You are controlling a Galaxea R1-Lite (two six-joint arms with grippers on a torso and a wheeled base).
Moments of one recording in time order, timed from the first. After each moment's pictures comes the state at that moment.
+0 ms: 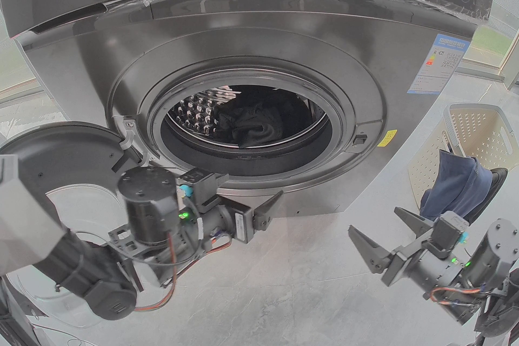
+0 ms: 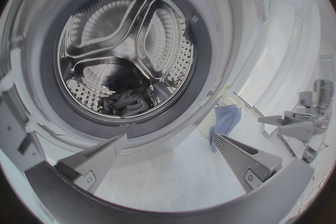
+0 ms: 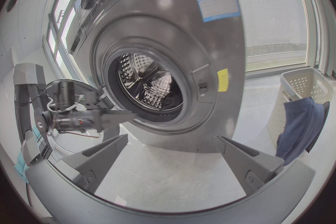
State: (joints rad) left arm -0.72 1.88 -0.59 -1.20 0.13 -0.11; right arm 0.88 1.63 -0.10 -1.50 -0.45 0.19
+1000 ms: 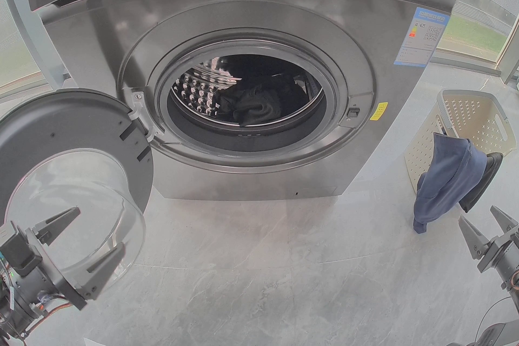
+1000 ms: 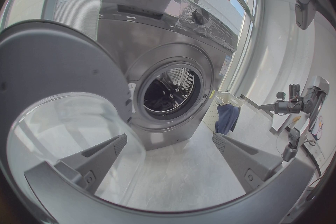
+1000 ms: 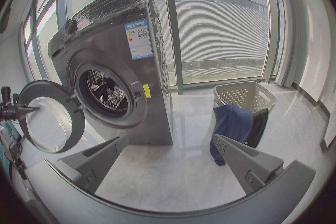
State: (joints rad) left arm -0.58 0.90 -0.12 -0.77 0.12 -0.03; right arm 0.49 0.89 -0.02 -0.84 -0.40 0.10
